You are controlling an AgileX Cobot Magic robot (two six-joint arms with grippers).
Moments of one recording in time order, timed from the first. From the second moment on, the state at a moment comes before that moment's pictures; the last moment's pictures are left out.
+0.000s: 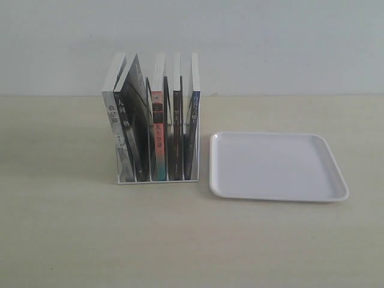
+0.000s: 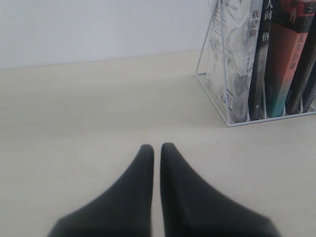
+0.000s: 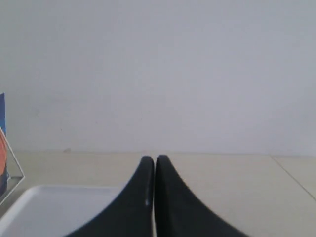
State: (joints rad) left arm -0.10 0.00 0.00 -0.04 0.33 0.08; right arm 0.02 0.00 0.00 -0.01 -0.02 0.00
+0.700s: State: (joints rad) left arm -0.10 0.00 0.00 -0.04 0.33 0.08; right arm 0.02 0.14 -0.35 -0.01 -0.05 -0.11
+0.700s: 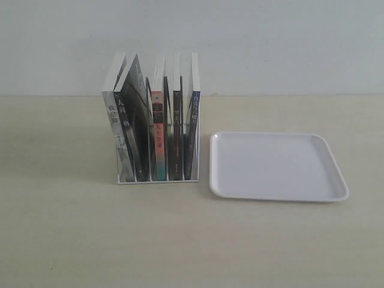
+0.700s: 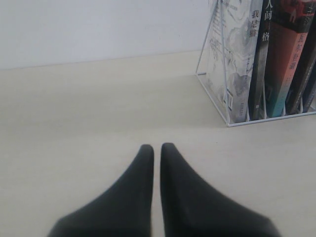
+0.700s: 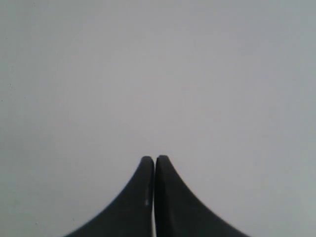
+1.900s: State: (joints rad) left arm -0.10 0.00 0.00 -0.04 0.33 0.08; right arm 0.02 0.95 -0.69 0.26 0.15 -0.08
